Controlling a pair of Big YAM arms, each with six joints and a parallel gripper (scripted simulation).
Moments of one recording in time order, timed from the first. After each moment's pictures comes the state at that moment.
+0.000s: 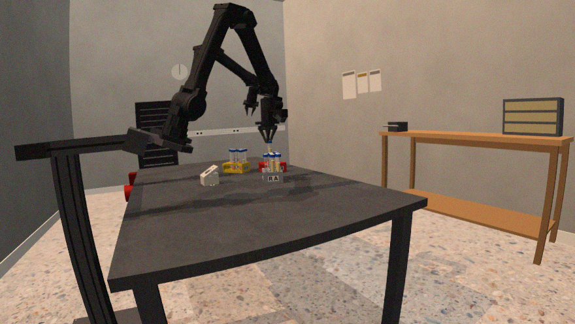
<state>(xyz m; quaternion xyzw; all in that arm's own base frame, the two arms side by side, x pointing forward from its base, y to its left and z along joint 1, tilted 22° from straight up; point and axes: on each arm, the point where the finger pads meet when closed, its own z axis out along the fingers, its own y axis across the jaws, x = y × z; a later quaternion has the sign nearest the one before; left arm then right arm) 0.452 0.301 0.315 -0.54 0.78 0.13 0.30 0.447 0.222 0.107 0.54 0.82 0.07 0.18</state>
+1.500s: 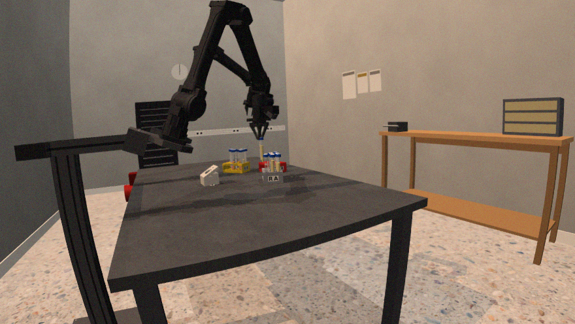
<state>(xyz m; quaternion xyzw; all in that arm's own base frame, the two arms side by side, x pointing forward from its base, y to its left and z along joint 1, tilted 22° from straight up) 0.452 0.301 0.315 -0.54 0.78 0.13 0.30 0.409 0.238 0.109 0.54 0.82 0.07 0.18</state>
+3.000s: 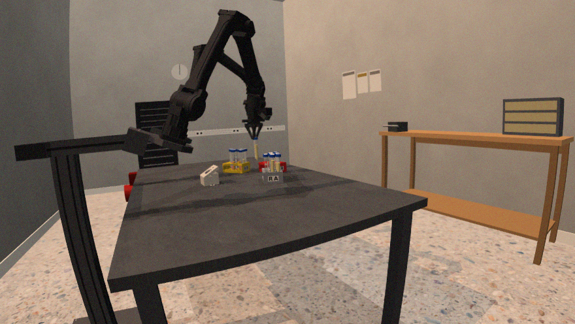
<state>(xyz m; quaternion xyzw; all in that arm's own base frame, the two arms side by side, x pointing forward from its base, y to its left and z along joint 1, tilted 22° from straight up) 0.452 0.301 0.315 -0.54 0.78 0.13 0.30 0.420 0.329 0.103 0.54 0.82 0.07 0.18</state>
